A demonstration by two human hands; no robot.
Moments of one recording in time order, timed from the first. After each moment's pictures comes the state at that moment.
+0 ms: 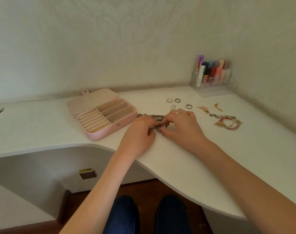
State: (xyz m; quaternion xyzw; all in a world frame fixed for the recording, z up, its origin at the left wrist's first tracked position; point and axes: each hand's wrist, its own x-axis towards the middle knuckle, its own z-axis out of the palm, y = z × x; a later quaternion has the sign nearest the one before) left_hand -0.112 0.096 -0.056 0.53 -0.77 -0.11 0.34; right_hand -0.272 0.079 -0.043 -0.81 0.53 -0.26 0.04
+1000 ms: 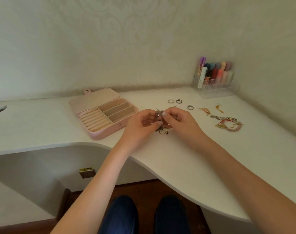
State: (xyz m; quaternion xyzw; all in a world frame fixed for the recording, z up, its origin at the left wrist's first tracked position) left_hand -0.110 0.094 -0.043 0.45 -0.64 -0.37 0.50; right_hand -0.265 0.086 -0.032 -0.67 0.41 -0.45 0.42
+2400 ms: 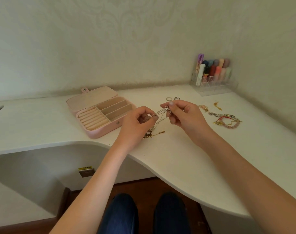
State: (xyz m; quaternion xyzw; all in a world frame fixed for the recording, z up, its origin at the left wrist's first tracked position) left_hand -0.108 0.095 -0.044 0.49 -0.64 -0.31 0.51; right_hand -0.274 0.086 -0.021 -0.59 0.42 -0.50 0.48
